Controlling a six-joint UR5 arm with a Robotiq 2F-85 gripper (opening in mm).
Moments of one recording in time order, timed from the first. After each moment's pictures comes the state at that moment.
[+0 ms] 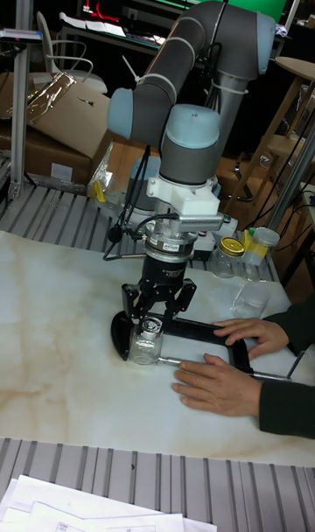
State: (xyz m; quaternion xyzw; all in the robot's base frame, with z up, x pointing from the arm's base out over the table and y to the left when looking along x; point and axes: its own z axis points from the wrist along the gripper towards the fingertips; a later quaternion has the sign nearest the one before) arm 0.551 0.032 0.068 -0.21 0.97 0.01 0.08
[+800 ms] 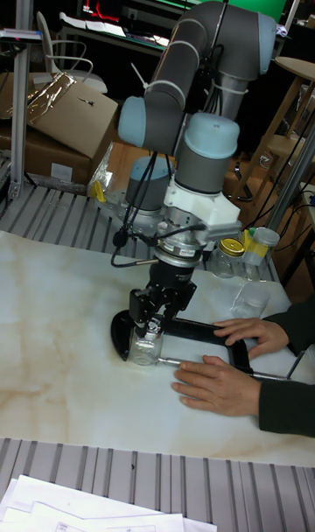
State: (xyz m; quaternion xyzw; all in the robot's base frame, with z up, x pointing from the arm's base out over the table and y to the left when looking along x) arm 0.550 0.042 0.060 -0.31 0.95 -0.02 0.07
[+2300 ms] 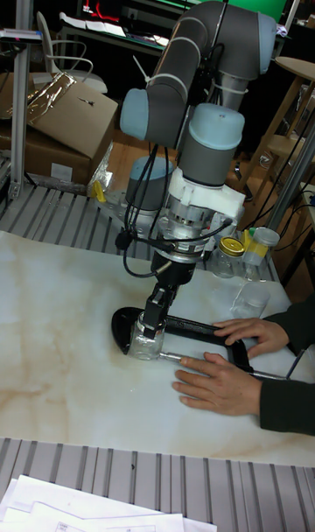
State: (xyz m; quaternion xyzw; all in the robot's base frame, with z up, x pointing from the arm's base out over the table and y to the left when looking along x) arm 0.556 0.037 0.080 -0.56 0.82 -0.05 0.06
